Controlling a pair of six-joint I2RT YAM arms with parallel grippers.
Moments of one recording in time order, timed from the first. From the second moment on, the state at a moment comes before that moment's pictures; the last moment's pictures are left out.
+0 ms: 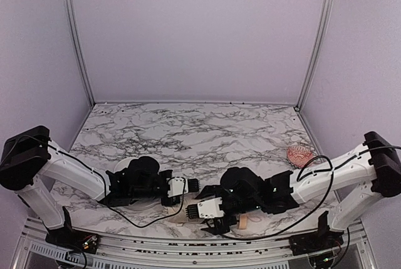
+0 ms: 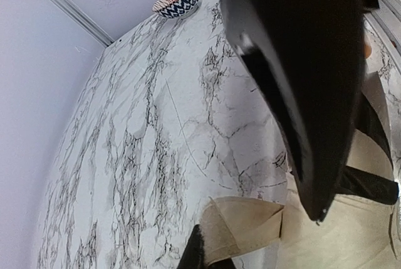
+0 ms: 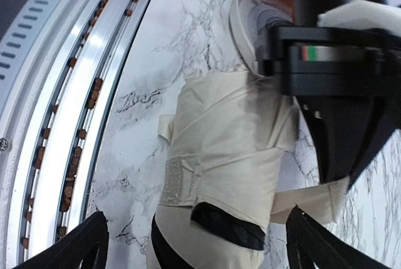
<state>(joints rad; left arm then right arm) -1.10 1.64 0.59 0.60 0.04 0.63 1.28 1.51 0.73 0.01 -0.07 -0.58</state>
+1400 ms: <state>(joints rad) -1.09 1.62 0.59 0.60 0.06 0.68 0.86 1.82 0.82 0.38 -0.88 0.08</state>
